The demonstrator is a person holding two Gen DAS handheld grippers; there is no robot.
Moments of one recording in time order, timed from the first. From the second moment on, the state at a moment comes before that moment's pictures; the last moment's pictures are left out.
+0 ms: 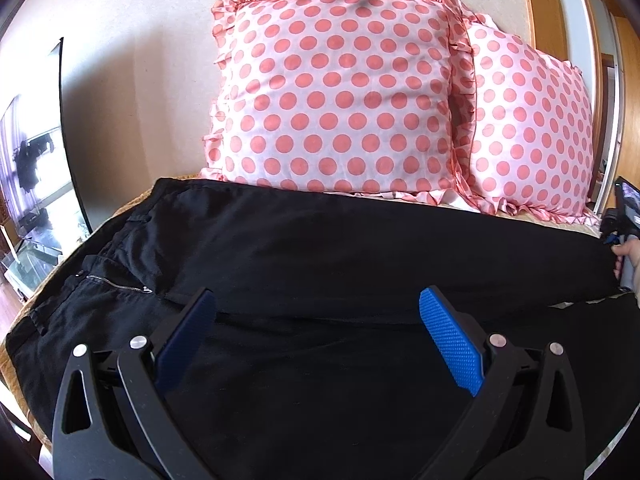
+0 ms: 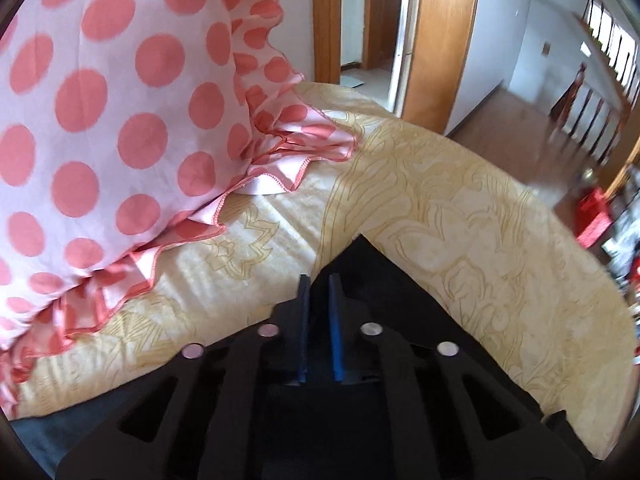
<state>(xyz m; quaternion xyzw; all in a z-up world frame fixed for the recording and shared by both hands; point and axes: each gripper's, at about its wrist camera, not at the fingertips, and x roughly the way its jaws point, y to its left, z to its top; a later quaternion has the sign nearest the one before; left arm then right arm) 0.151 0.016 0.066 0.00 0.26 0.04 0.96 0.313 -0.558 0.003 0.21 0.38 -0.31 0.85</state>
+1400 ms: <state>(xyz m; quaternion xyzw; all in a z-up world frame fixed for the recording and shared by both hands) 0.097 0.027 0.083 0.00 0.24 0.06 0.97 0.096 -0.549 -0.025 0.47 0.28 -0.14 0.83</state>
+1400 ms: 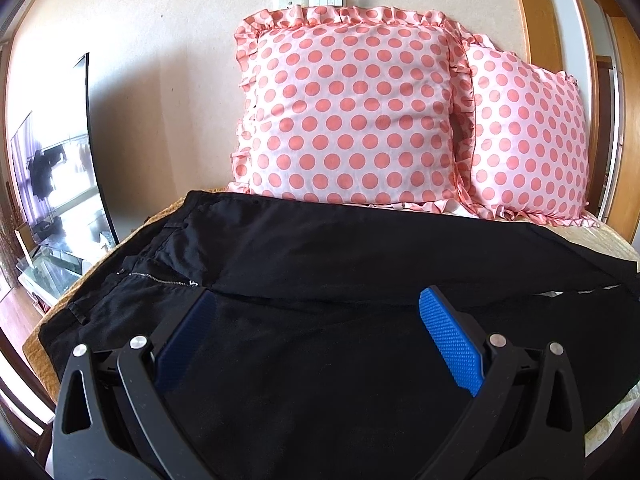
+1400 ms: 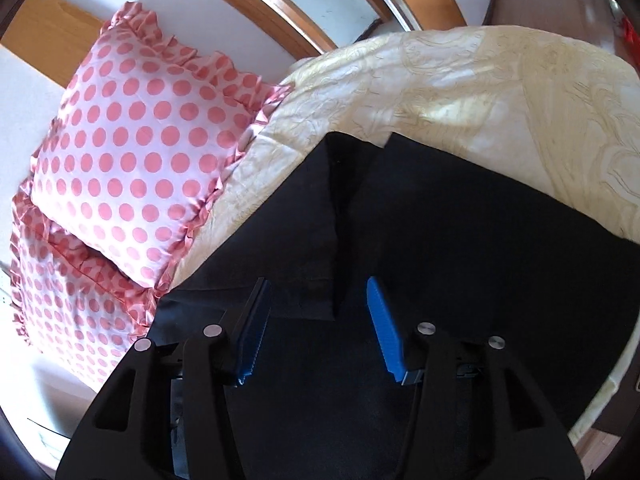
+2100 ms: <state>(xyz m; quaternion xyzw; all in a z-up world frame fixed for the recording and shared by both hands) 0.100 0.023 0.078 0.01 0.24 0.07 0.97 0.120 -0.553 -0.030 0.46 0.30 -0.09 0.83</state>
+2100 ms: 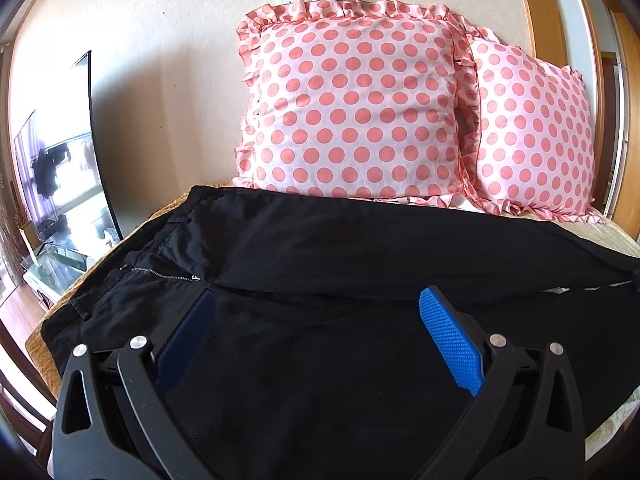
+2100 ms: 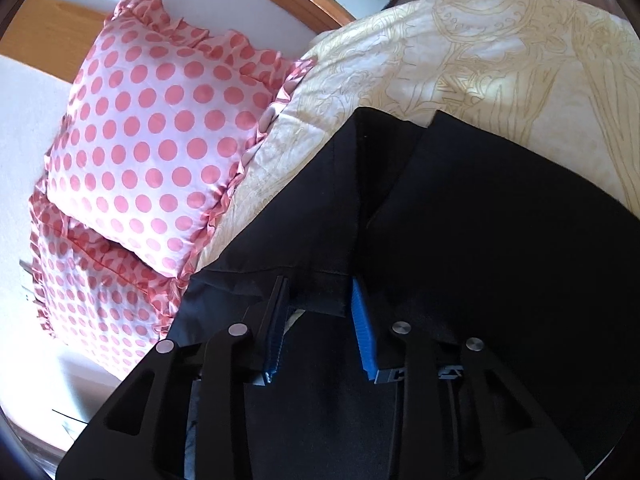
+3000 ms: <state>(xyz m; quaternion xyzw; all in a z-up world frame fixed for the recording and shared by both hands) 0.346 0.129 0.095 -0.14 0.40 0.07 0.90 0.027 -0.529 -0.026 0.29 0.29 -0.18 0.89</state>
